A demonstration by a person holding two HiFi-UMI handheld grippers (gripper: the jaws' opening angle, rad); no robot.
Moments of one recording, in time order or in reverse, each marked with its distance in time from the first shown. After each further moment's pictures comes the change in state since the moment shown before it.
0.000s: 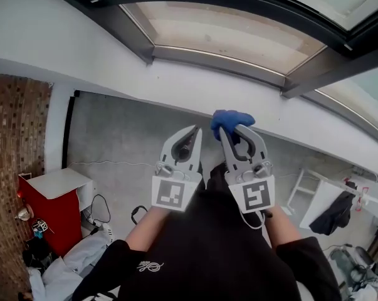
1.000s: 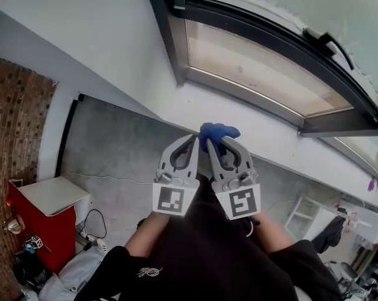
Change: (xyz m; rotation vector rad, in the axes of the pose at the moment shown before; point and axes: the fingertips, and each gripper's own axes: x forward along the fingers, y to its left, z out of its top) left arm -0.047 0.275 0.005 -0.056 -0.075 0.104; right arm 0.241 0.175 0.024 -0.053 0.026 0.098
